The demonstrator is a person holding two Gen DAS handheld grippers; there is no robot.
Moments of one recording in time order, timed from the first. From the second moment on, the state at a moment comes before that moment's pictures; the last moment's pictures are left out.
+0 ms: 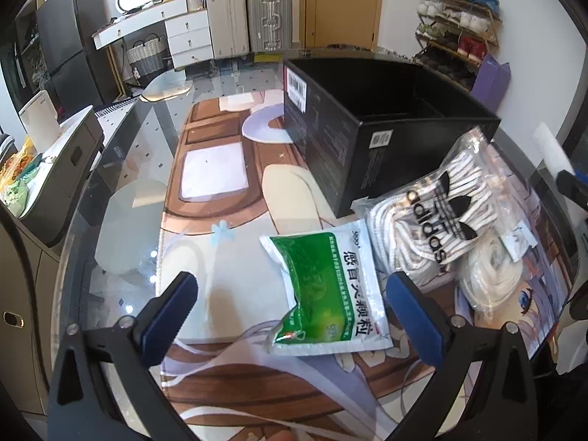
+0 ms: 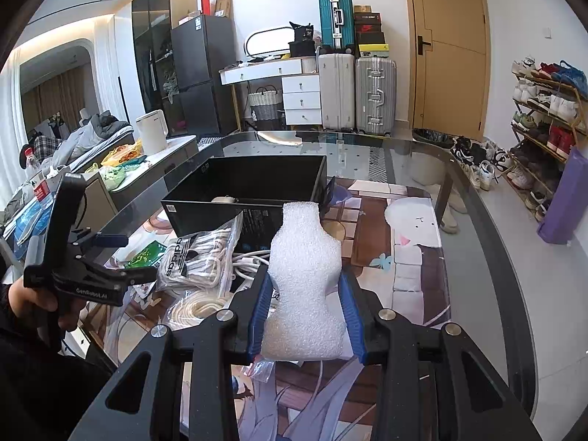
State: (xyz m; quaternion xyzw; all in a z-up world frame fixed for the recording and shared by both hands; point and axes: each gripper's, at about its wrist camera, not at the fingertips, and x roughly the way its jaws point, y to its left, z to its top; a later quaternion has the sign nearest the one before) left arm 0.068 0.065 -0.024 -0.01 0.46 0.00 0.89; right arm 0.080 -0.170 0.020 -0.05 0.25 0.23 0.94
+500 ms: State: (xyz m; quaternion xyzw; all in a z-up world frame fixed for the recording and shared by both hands) left arm 0.067 0.071 -0.027 -0.01 0.45 -0.01 0.89; right arm 0.080 -0.171 0.019 -0.05 0.26 0.23 0.94
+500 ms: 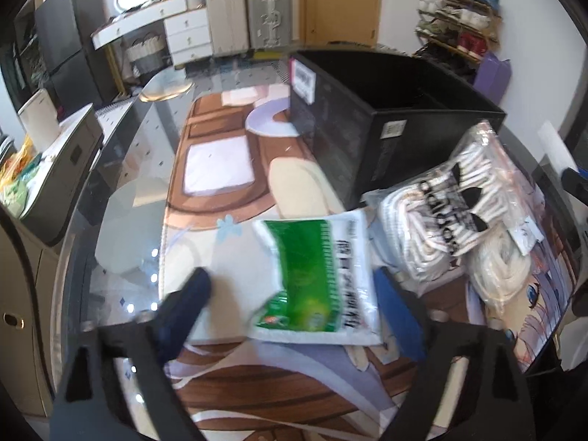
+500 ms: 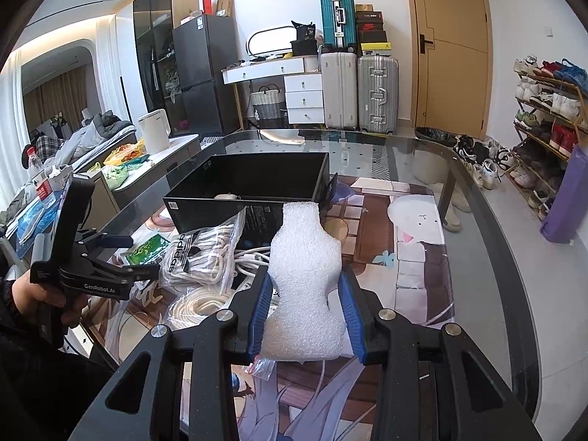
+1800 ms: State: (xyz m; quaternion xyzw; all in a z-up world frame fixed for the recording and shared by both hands) left arm 0.030 0.078 0.055 -0.09 0.32 -0.01 0.94; right arm 0.087 -0.160 0.030 -0.06 0.24 0.27 0.93
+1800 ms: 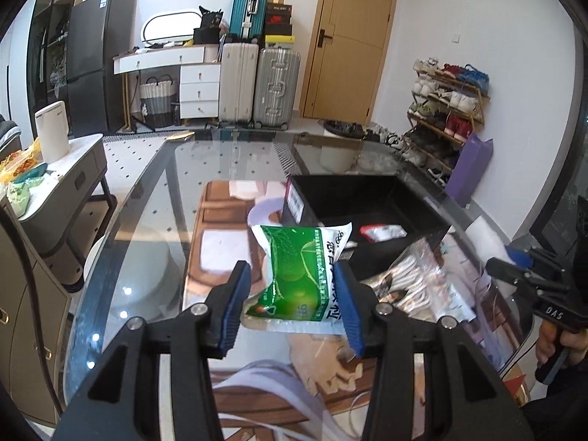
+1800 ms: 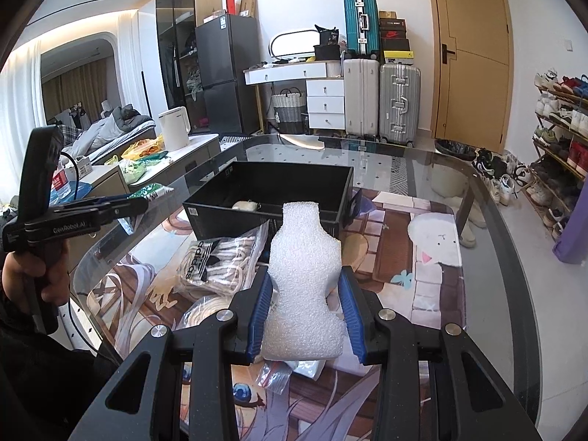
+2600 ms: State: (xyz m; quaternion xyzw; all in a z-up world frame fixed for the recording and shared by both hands) left arm 0.083 0.045 0.079 -0.09 0.28 -0.05 0.95; right arm 0.130 -0.132 0.056 -0.07 0.21 0.30 0.93
